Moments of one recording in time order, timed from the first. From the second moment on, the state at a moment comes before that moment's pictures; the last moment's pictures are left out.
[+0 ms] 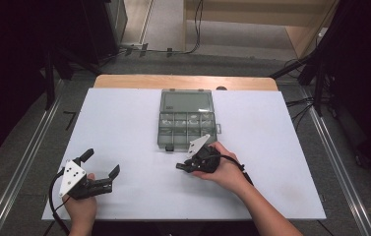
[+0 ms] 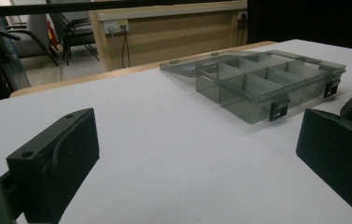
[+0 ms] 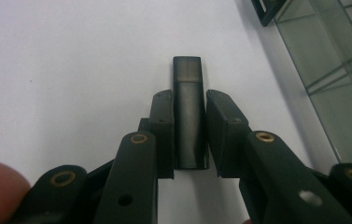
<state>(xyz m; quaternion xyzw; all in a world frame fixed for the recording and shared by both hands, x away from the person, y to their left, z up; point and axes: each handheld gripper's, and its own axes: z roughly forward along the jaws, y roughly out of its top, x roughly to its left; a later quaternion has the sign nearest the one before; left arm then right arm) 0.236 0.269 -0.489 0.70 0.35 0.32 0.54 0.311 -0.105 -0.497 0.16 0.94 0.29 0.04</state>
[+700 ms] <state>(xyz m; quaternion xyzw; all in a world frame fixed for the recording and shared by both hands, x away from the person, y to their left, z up) 0.236 0.269 -0.489 0.70 0.35 0.32 0.54 0.316 -0.115 -0.478 0.18 0.93 0.31 0.05</state>
